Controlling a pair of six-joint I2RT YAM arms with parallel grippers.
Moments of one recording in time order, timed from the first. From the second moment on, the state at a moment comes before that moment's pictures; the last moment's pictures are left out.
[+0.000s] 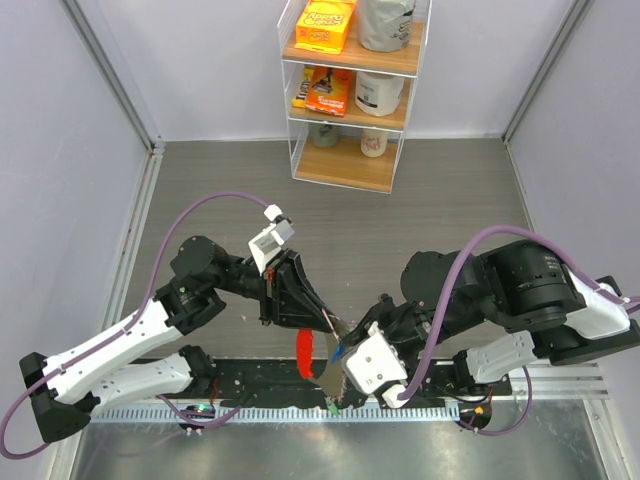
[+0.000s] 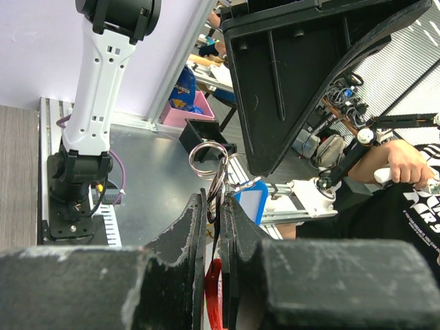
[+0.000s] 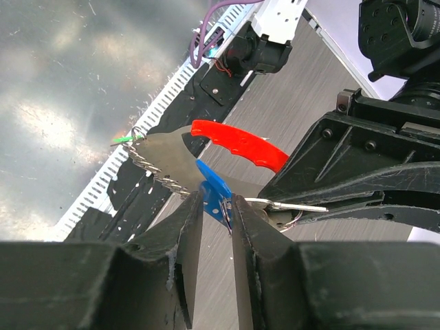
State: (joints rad) left arm -0.96 0.87 0.87 0.32 0.95 -0.78; right arm 1.65 1.36 2.11 -1.36 -0.16 -0.66
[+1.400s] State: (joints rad) left arm -0.96 0.88 0.87 0.42 0.99 -0.84; right arm 1.65 1.30 2.04 -1.26 -0.13 -0.60
